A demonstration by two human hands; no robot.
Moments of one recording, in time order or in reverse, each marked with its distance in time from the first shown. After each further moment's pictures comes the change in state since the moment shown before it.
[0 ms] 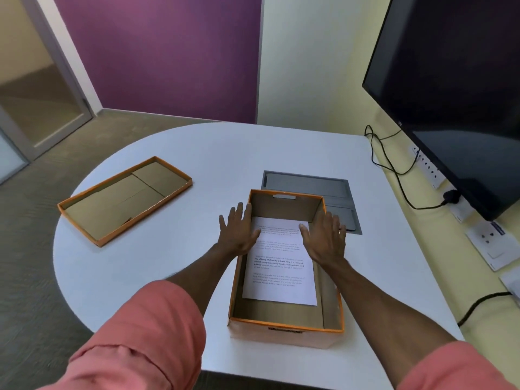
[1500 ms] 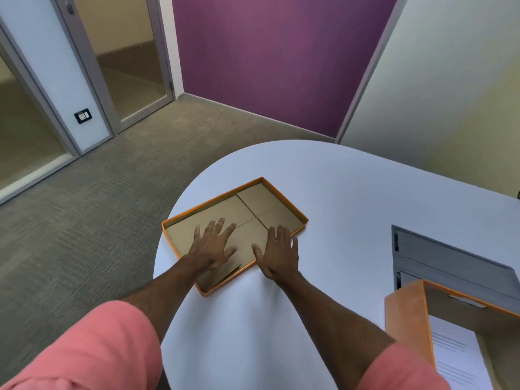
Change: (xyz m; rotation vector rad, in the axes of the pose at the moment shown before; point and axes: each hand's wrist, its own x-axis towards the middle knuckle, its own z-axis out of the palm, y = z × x) left_hand 0.088 -0.451 -0.109 0.104 -0.057 -0.219; right_hand 0.094 -0.476 0.191 -0.021 -0.267 -0.421
